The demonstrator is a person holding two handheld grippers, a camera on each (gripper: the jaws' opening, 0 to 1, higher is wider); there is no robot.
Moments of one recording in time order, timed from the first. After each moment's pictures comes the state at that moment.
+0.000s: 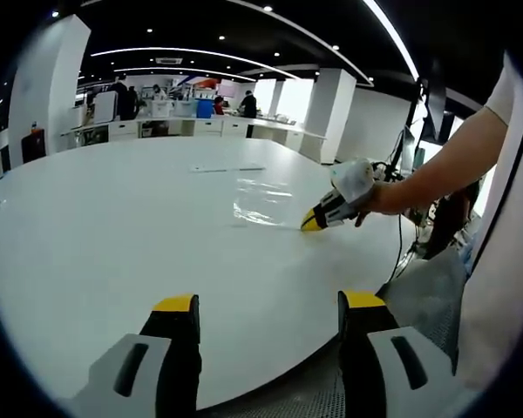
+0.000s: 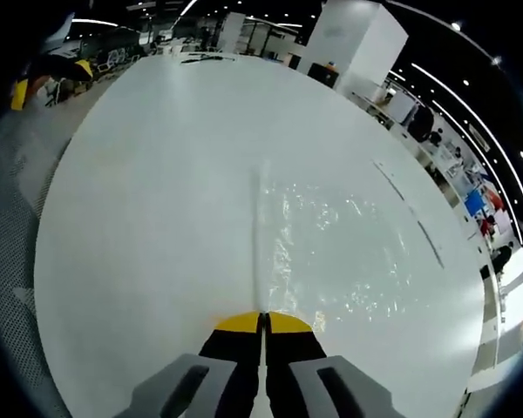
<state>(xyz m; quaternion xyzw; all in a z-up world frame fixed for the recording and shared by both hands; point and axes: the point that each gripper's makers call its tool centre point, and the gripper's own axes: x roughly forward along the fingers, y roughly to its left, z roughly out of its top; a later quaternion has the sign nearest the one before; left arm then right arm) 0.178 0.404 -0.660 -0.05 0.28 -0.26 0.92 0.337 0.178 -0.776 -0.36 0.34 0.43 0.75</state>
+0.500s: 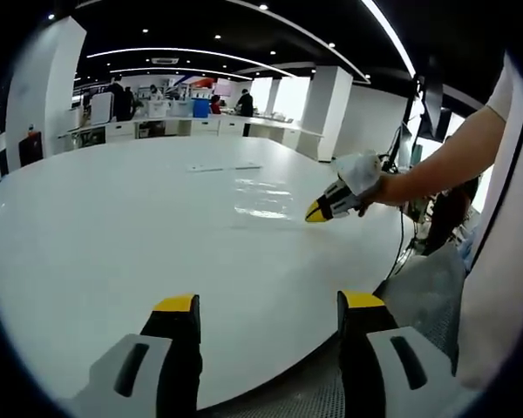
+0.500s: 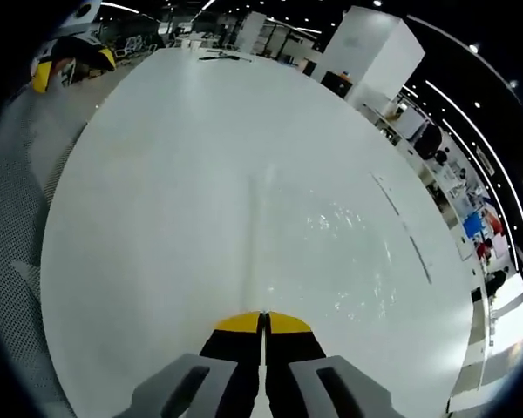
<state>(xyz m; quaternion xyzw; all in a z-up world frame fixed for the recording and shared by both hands) 0.176 0.401 -0.659 -0.04 0.28 -0.27 0.92 0.333 0.169 -0.757 -0.40 0.31 0.44 0.74</state>
